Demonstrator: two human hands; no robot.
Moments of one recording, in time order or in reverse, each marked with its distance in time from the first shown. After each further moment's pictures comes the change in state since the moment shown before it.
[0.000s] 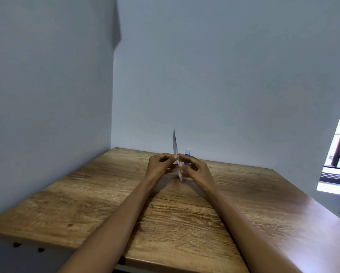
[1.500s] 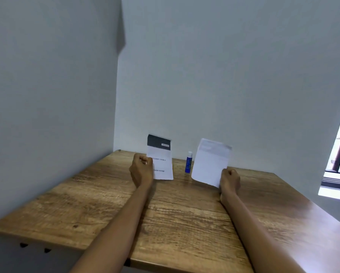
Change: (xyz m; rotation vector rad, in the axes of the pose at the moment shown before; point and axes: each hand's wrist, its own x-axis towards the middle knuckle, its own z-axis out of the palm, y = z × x) left_hand 0.003 0.005 -0.026 0.509 0.733 0.065; right_hand 0.006 0.031 -0.051 -0.129 0.808 0.455
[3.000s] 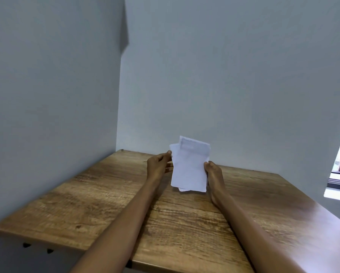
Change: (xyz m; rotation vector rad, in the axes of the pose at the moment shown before) left_hand -0.007 0.011 0.012 -0.472 -0.518 -0.149; right_hand -0.039 -0.021 0.024 0.294 -0.557 -0.032
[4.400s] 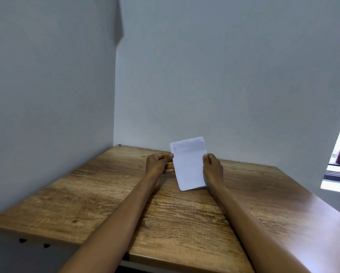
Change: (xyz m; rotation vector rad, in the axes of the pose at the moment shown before) left_hand -0.008 -0.004 0.000 -0.009 -0.094 -0.081; right_hand 0.012 0.008 -0.005 -0.613 0.184 -0.207
